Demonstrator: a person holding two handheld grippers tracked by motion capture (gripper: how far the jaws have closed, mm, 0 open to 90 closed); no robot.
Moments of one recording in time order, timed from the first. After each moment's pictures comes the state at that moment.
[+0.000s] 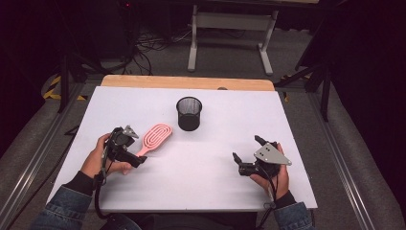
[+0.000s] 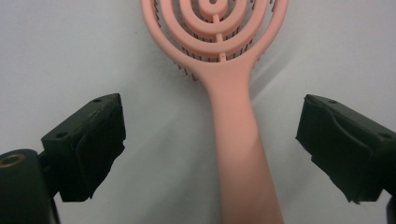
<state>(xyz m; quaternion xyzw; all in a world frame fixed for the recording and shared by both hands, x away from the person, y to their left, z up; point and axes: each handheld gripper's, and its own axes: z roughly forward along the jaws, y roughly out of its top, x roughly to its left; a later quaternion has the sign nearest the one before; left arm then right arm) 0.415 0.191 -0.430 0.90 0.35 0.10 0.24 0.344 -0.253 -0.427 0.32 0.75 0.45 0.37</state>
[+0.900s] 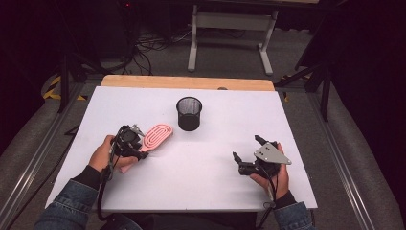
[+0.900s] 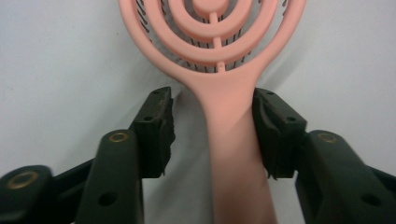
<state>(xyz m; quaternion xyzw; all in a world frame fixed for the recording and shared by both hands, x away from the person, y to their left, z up) 0.434 0.182 -0.439 0.91 0.34 0.07 0.22 0.345 -0.253 -0.426 0.32 0.75 0.45 0.37</state>
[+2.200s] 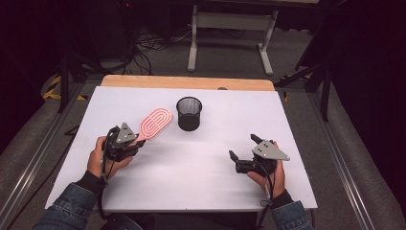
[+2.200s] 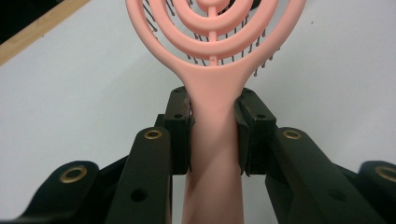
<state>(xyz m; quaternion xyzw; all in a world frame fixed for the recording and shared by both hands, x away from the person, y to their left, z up) 0.392 0.192 -0.416 0.85 0.31 0.25 0.34 0.351 -0.244 -0.424 0.34 0.74 0.48 0.34</state>
